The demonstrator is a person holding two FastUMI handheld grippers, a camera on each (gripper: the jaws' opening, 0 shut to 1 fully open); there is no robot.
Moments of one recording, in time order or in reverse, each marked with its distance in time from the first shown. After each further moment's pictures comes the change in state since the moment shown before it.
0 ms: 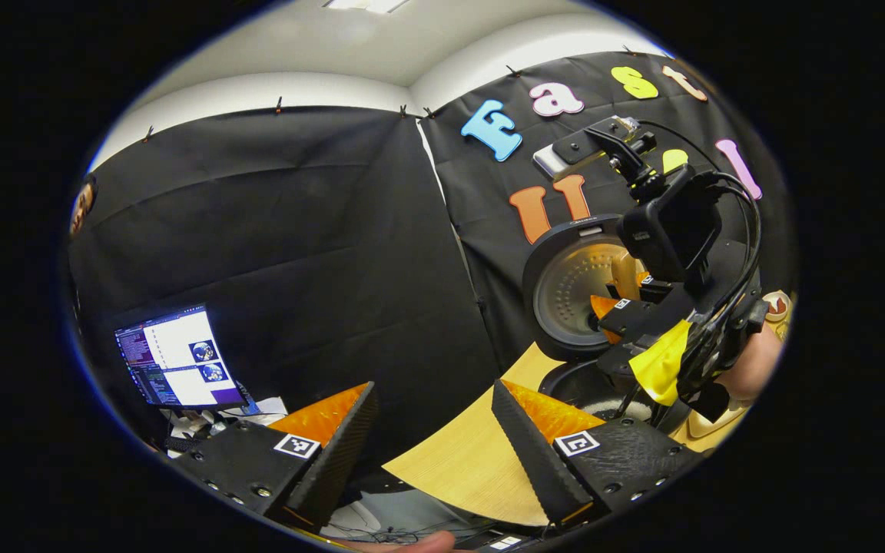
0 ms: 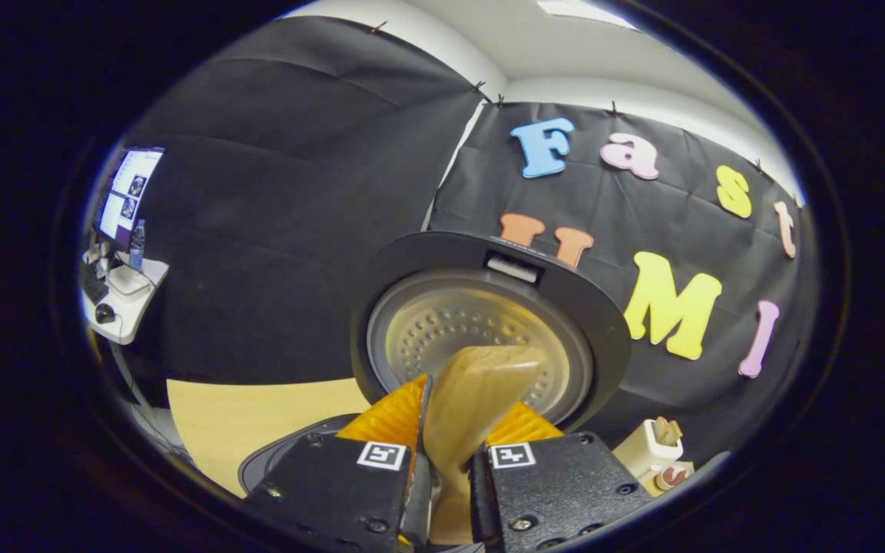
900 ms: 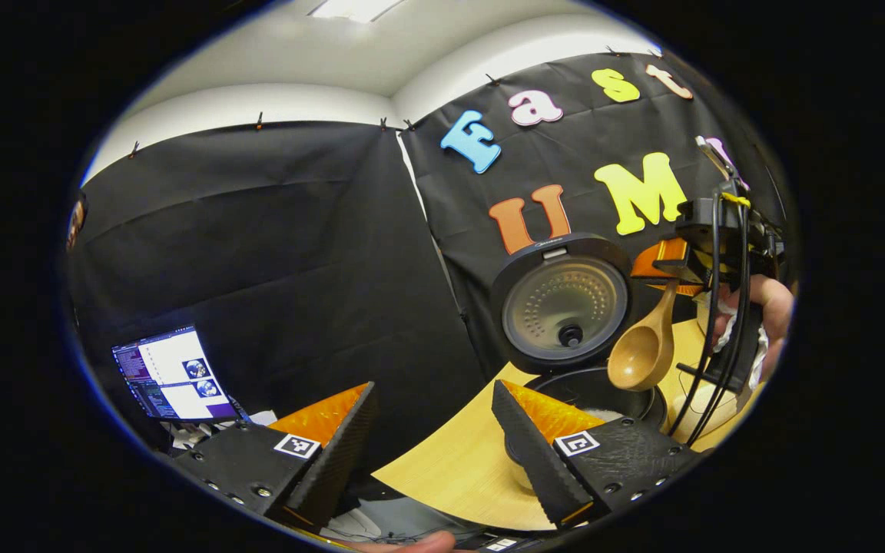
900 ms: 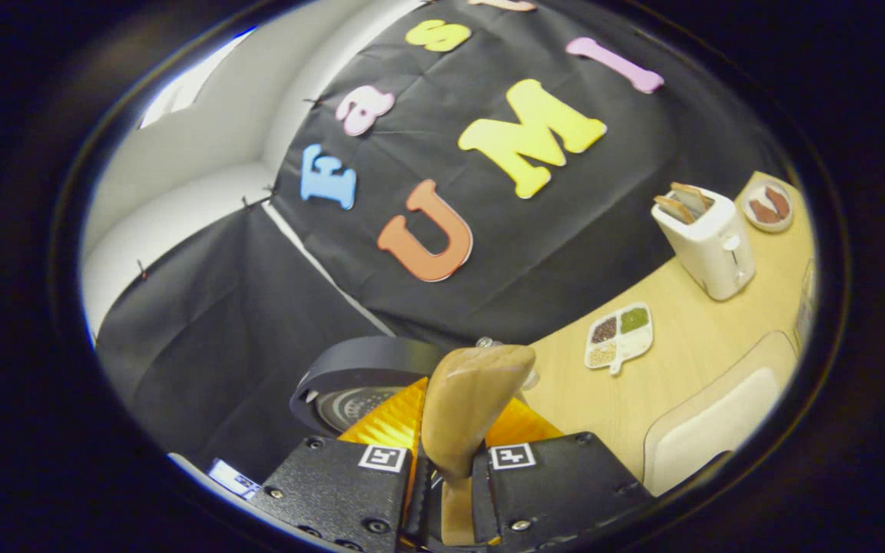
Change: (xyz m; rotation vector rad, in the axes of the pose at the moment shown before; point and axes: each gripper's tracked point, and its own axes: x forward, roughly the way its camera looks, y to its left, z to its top) left arm -0.014 -0.039 0.031 0.036 -0.043 -0.062; right arm -0.042 -0.139 -0.022 1.227 -0.018 0.008
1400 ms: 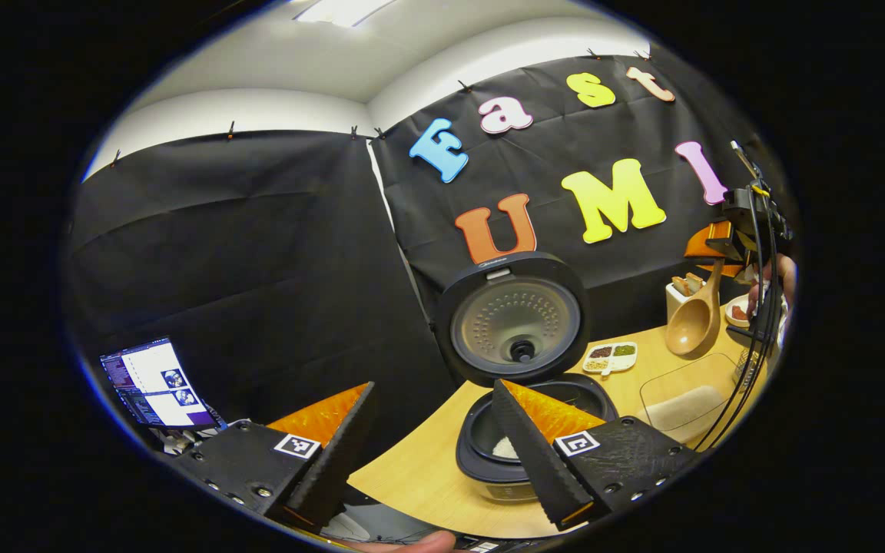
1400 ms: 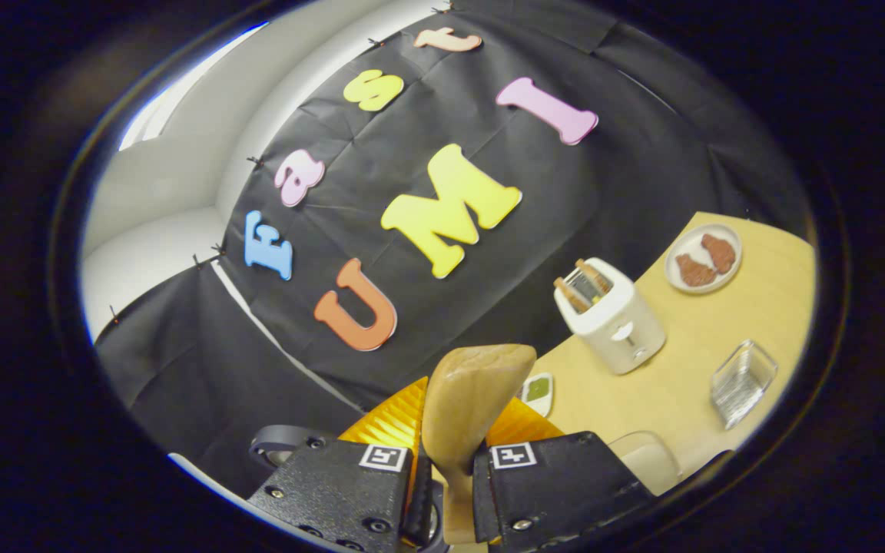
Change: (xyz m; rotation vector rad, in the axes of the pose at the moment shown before) left arm -0.006 -0.059 0.026 0.008 -0.029 -0.106; right arm -0.081 -0.127 0.150 -0.043 -0.220 -0.193
